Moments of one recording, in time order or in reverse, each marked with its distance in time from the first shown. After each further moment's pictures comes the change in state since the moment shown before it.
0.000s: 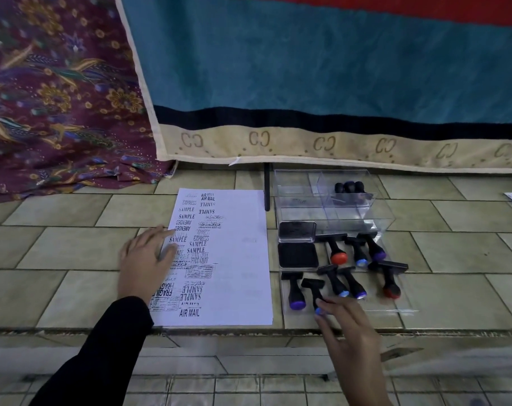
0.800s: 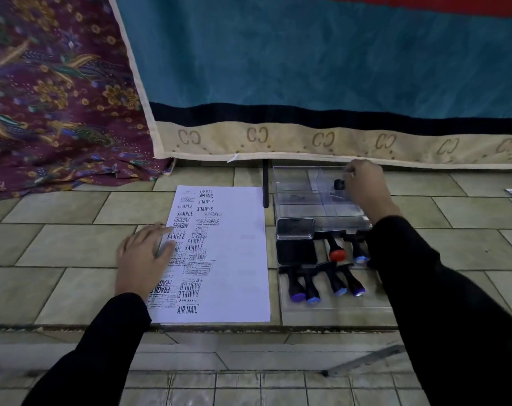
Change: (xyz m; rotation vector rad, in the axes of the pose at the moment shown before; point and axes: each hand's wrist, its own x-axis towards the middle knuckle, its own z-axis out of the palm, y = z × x) left_hand -0.002 0.006 -0.005 -0.010 -0.006 0.004; right_hand 0.265 0.049 0.001 -0.284 -0.154 0.252
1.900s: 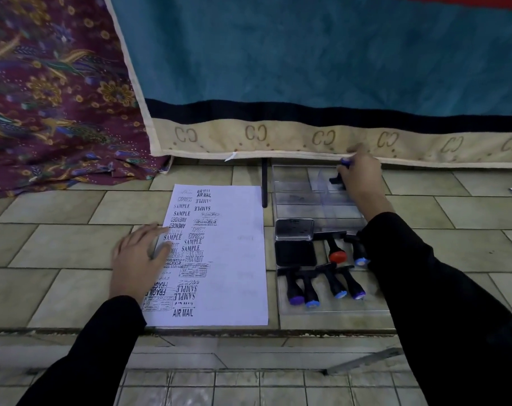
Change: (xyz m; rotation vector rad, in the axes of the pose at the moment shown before) left_hand 0.000 0.002 -0.002 -0.023 -0.002 -0.019; right_hand 0.028 0.012 0.025 0.181 0.090 0.034
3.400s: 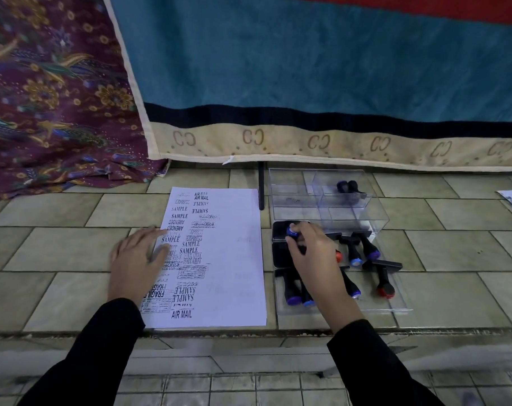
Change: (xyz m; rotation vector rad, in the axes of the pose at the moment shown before) left_hand 0.001 -0.004 0.003 0.027 0.004 0.011; right_hand -0.183 -0.040 0.017 0.089 -0.062 -0.266
